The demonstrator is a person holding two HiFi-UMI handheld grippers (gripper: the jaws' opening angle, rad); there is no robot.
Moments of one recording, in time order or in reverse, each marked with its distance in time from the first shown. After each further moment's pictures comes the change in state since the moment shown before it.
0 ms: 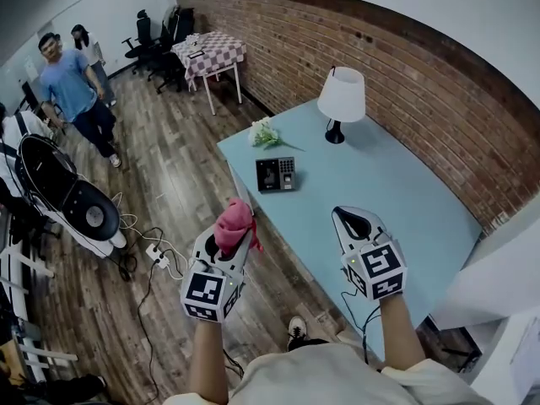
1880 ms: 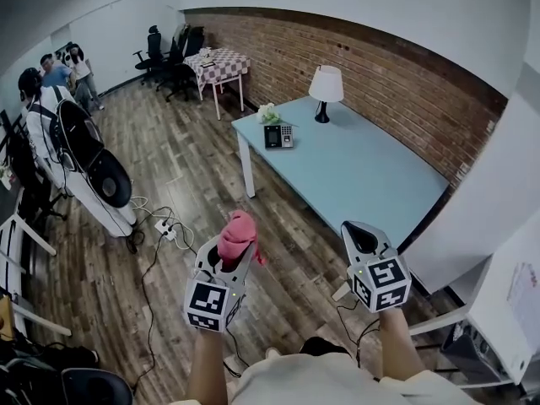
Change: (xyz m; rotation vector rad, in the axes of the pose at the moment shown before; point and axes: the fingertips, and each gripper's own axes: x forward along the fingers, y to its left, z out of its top) left arm -0.379 -0.177 0.007 0.050 -0.046 -0.020; right arm -0.350 0.232 -0.022 0.042 -0.043 -0.106
